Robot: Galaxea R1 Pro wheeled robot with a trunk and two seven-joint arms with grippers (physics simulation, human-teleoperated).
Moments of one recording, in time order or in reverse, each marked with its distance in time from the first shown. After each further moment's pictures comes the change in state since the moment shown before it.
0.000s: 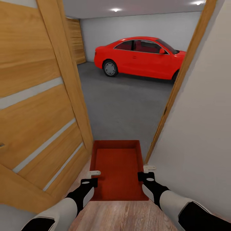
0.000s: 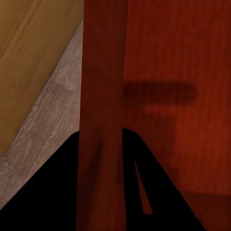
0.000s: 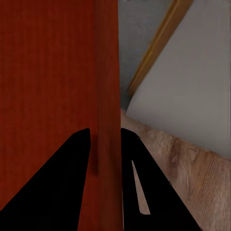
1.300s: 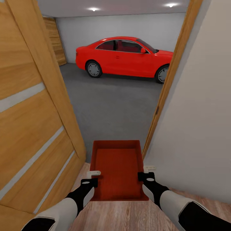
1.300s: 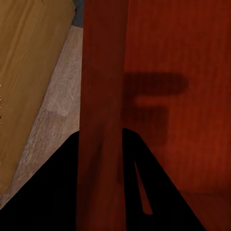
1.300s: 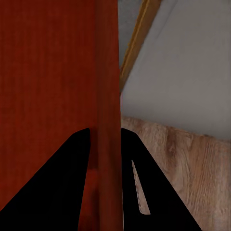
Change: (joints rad) left arm 0.000 -0.002 0.000 0.001 0.000 0.001 0.003; right arm 0.000 -0.001 -0.001 0.001 0.000 0.000 0.003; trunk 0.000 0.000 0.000
